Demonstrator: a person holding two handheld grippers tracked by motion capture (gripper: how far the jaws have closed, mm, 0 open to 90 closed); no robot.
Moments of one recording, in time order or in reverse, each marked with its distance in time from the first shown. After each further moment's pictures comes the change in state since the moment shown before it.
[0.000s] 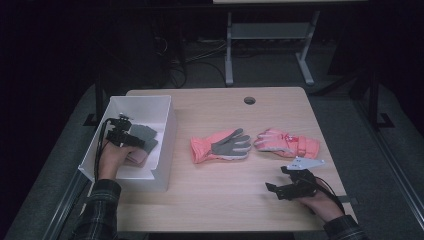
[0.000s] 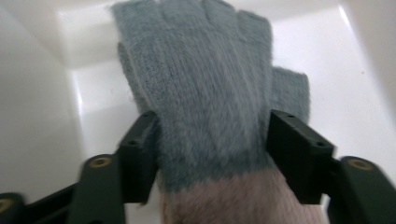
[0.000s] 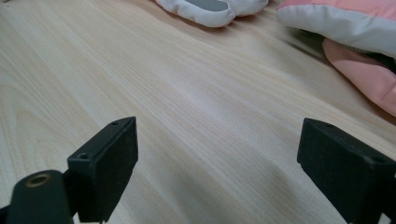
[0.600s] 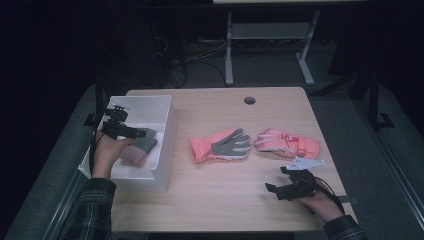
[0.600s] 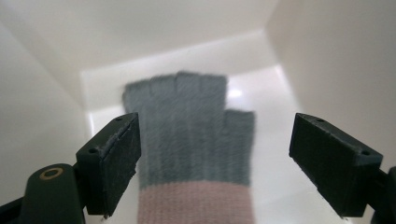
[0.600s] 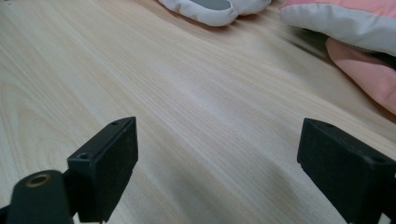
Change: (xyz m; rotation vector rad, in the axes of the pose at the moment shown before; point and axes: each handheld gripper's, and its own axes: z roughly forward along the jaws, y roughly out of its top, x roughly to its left) left arm -0.015 0.015 -0.051 -0.131 -0.040 0.029; right arm 0.001 0.000 0.000 0.011 0.000 -0.004
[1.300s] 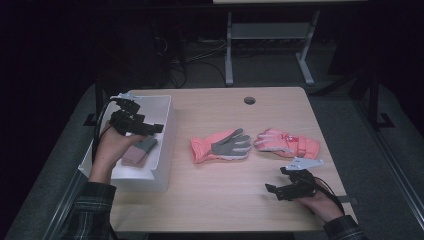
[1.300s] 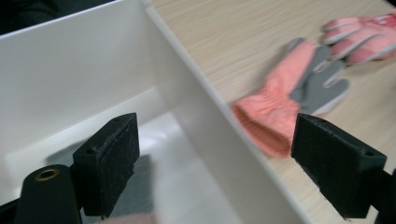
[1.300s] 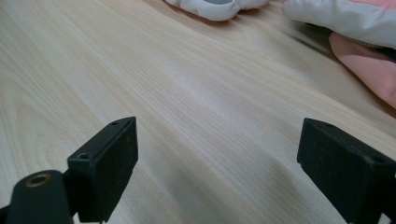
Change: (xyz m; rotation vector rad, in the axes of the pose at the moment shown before) left arm -0.073 0.024 -0.055 -0.139 -0.225 0.204; right arm 0.000 0.000 0.001 0.014 0.003 -0.001
